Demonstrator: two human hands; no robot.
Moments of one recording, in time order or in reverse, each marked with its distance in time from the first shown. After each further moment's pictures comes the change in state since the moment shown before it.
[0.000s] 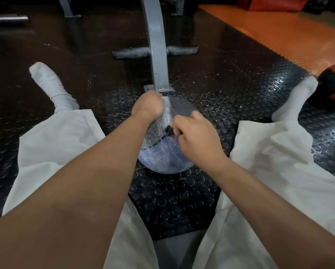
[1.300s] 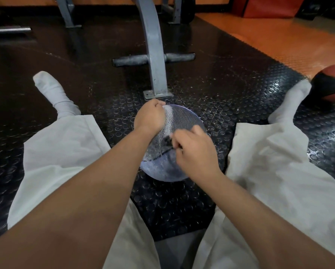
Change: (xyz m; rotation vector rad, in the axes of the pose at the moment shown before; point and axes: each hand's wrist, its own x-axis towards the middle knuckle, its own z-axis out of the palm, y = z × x) left_hand -0.027 -0.002 0.009 -0.341 0.077 -0.051; right_hand -0.025 -0.015 0.004 0.014 0.120 0.089
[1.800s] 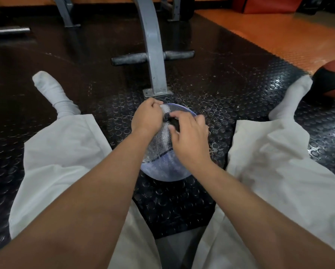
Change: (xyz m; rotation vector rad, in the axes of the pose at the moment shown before) left_hand -0.006 -0.003 -0.001 -0.013 0.076 -0.017; right_hand 0.018 0.003 0.021 0.094 0.016 0.290
